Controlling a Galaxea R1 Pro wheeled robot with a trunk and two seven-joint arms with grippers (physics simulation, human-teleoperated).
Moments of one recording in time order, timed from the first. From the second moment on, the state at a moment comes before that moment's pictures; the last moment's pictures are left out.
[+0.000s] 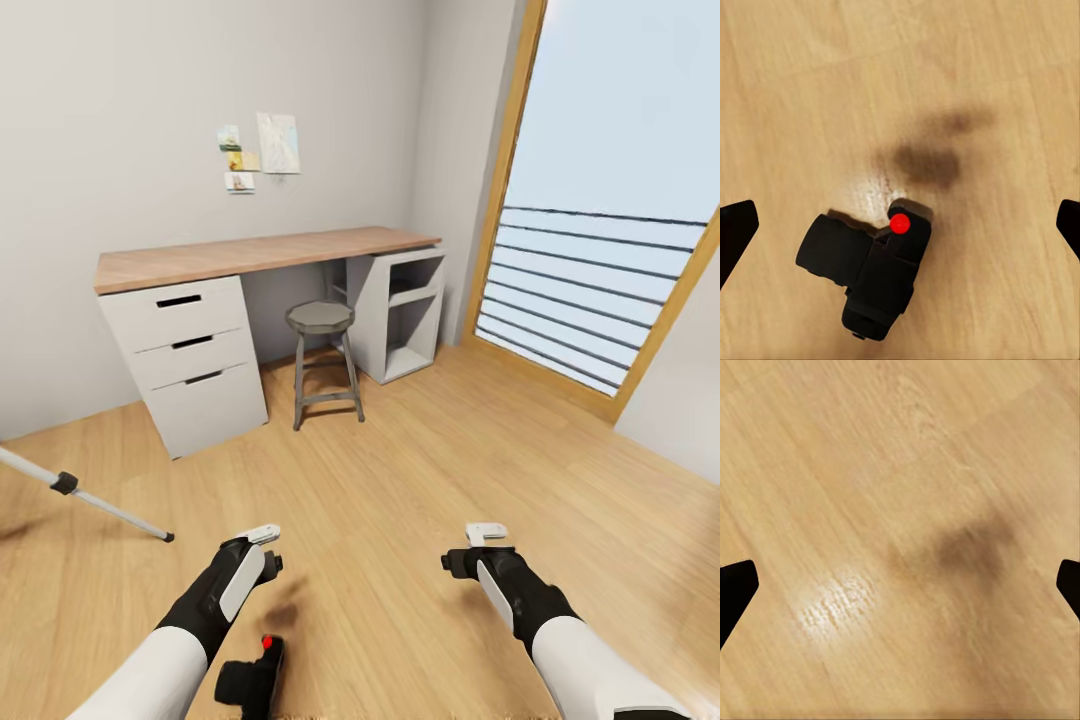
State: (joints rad) left arm -0.63 -0.08 -0.06 -0.66 0.46 0.60 0.52; right arm -0.68 0.01 0.02 -0.48 0.00 0.43 -0.02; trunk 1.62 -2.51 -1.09
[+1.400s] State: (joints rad) left arm -0.63 -0.08 -0.07 -0.64 0.47 0.60 0.52; right arm -0.68 0.01 0.02 -0.48 -0.01 0.43 -0.02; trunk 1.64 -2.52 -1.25
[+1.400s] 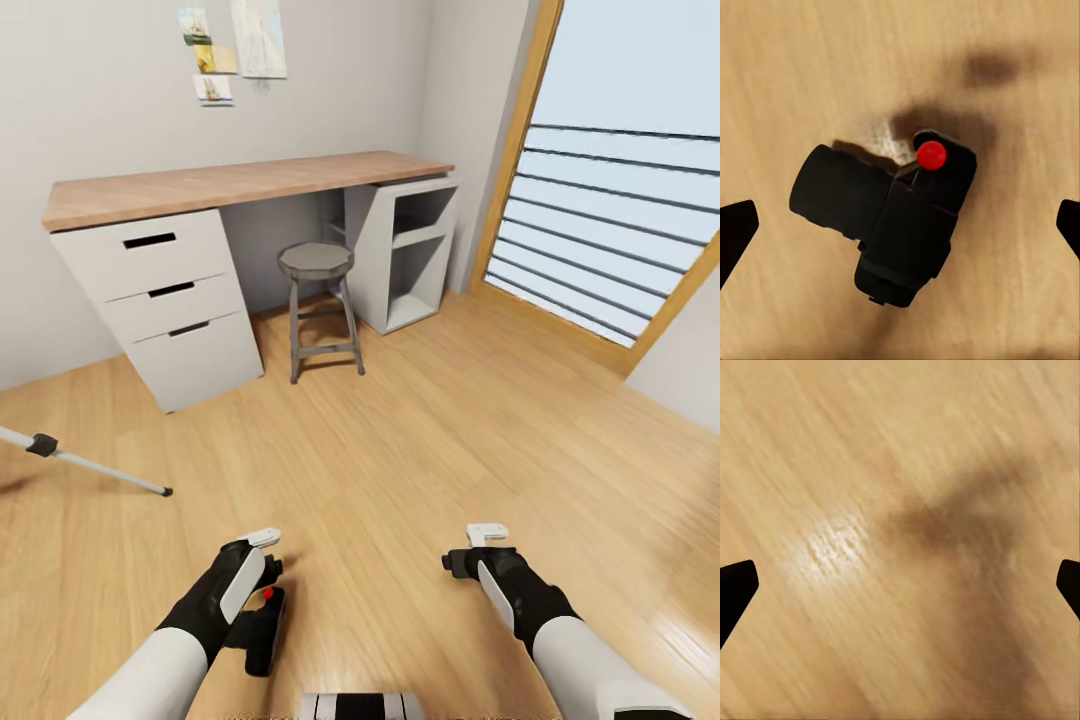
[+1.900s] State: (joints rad) left arm -0.63 -0.07 -0.07 -0.61 0.47 0.60 0.52; right arm -0.68 0.01 0.02 -0.48 0.00 0.43 -0.02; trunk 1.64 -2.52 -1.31
